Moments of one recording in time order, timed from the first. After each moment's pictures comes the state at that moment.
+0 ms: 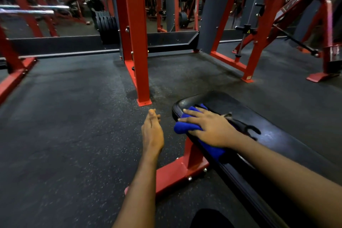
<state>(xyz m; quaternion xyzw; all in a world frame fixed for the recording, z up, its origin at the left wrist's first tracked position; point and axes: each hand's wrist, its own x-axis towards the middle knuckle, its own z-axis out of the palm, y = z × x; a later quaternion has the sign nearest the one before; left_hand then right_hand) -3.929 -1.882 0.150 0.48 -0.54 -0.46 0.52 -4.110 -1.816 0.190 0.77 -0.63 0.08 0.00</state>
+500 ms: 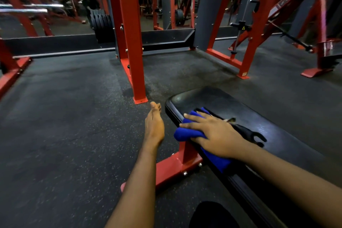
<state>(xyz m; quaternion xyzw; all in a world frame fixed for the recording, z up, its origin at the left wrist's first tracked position) -3.949 -1.867 0.159 0.44 -0.56 -0.52 0.47 -4.110 -1.755 0.193 0.77 -0.63 0.12 0.01</state>
